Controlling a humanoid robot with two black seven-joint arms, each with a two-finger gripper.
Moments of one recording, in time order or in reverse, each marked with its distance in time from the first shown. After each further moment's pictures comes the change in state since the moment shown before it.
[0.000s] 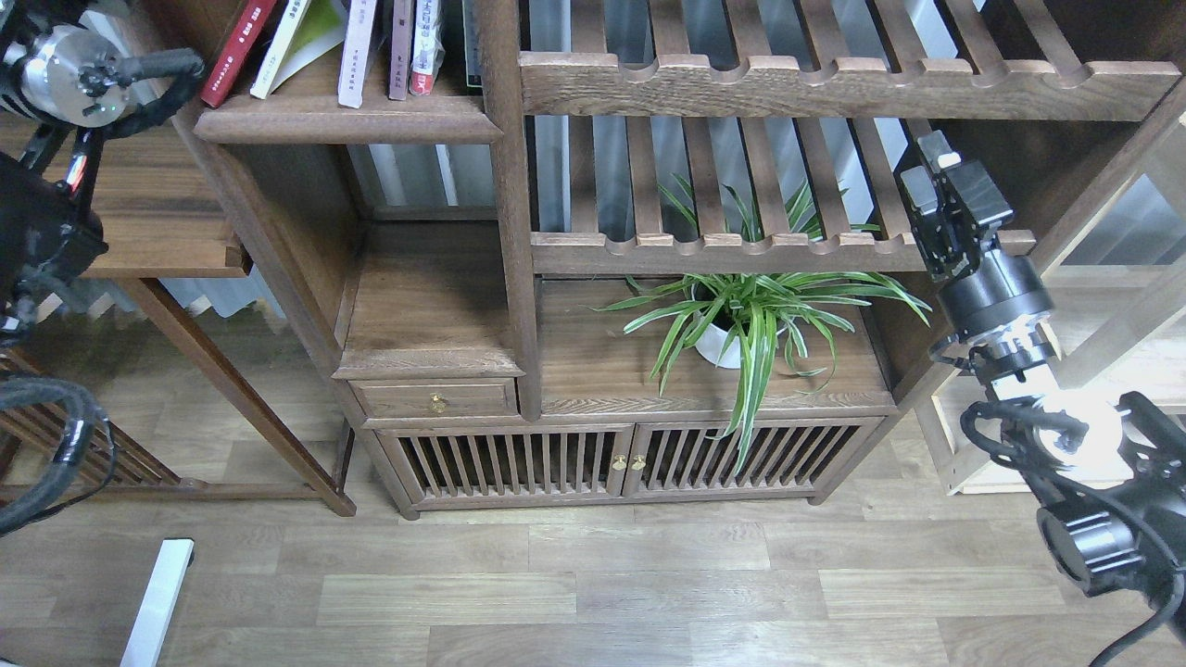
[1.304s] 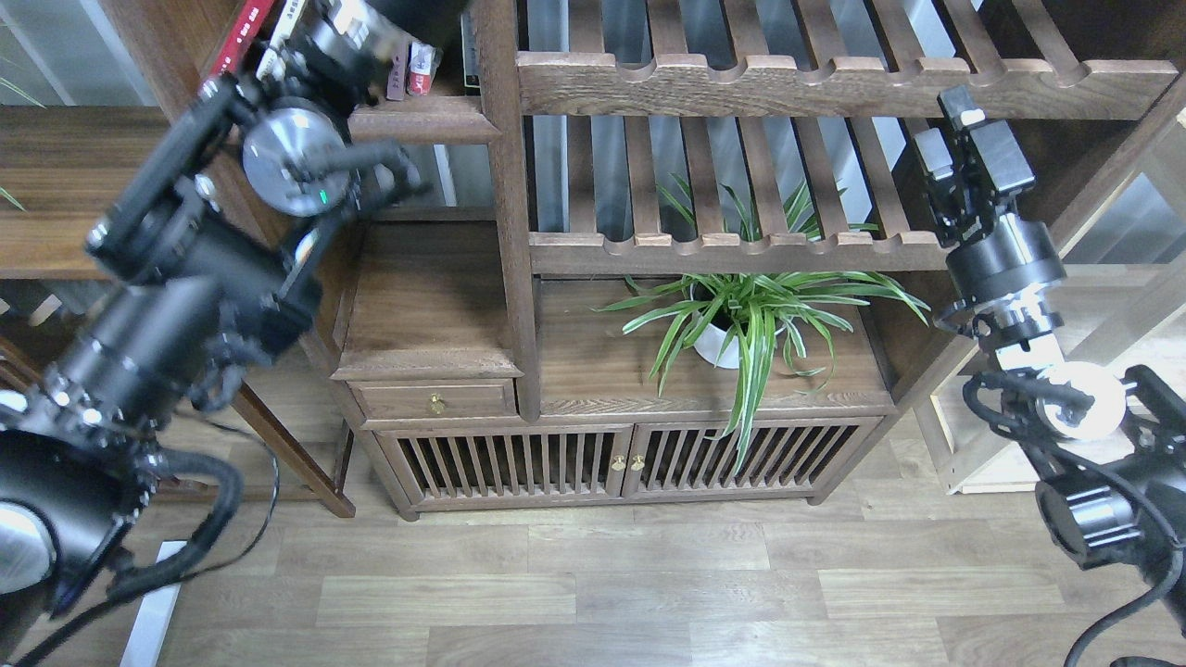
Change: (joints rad) left arm 0.124 -0.250 0.191 -0.238 -0.454 -0.338 -0.147; right arm 0.039 0.009 0.032 0.016 0.003 0.000 0.008
